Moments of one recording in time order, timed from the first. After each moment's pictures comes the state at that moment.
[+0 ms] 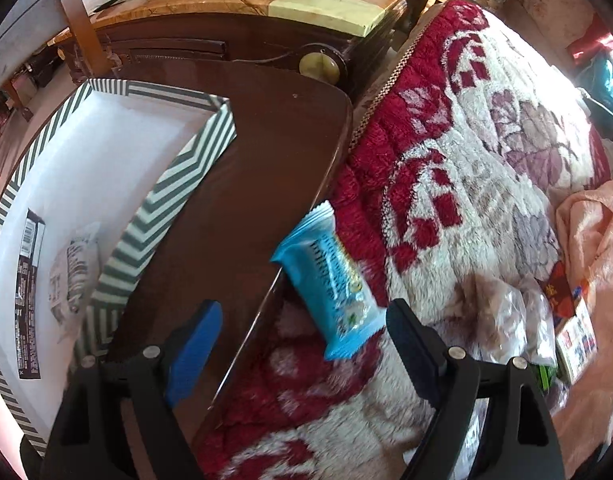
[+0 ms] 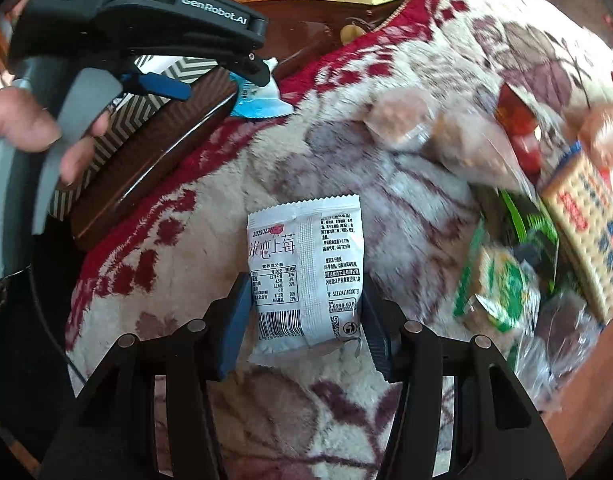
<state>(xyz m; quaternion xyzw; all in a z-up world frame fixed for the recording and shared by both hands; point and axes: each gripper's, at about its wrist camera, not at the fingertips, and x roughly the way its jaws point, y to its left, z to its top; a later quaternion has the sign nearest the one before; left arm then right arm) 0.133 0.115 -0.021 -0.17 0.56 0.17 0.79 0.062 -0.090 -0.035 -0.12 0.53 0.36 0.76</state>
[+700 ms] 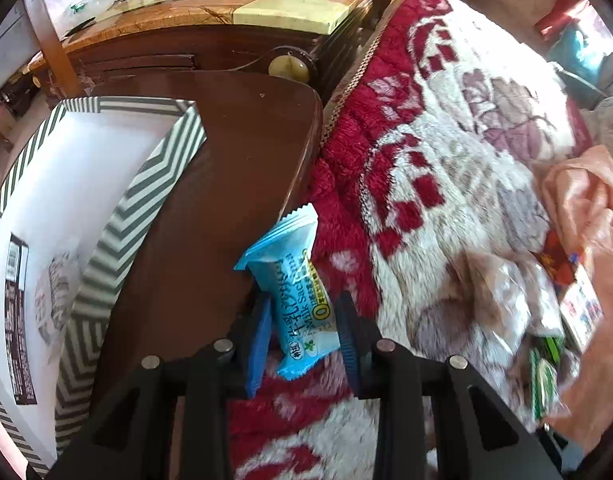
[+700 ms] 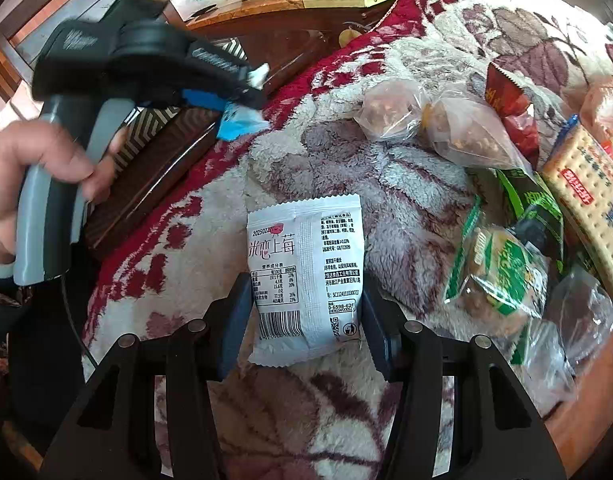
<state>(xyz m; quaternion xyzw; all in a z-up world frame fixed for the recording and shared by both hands) 0.123 0.109 -0.024 -0.15 0.55 0.11 0.82 0.061 -0.100 -0.034 -0.08 0.52 0.38 0.76</state>
